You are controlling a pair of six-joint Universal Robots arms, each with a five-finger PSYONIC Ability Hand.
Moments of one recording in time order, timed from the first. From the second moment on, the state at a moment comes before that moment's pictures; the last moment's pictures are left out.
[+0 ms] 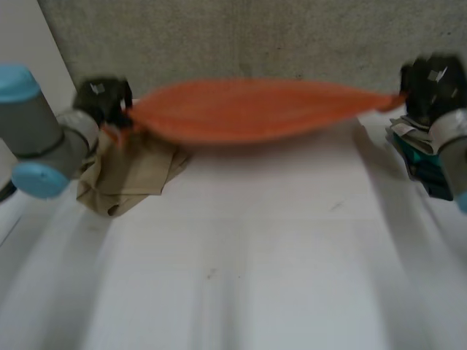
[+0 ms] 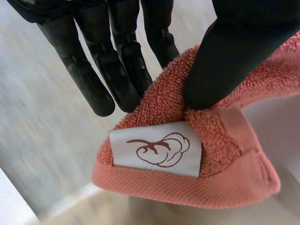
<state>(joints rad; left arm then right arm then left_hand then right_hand) 4.52 -2.32 -0.95 3.24 -1.39 3.33 1.65 -1.02 1.32 -0.49 1.36 2.75 1.15 1.19 1.18 1.19 0.98 1.14 1.18 1.19 1.20 1.03</state>
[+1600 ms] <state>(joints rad) 4.53 -2.39 -1.19 3.15 -1.38 3.94 1.66 -1.00 1.49 -0.37 1.35 2.62 0.76 0.76 0.76 0.75 0.56 1.14 1.18 1.19 1.20 1.03</state>
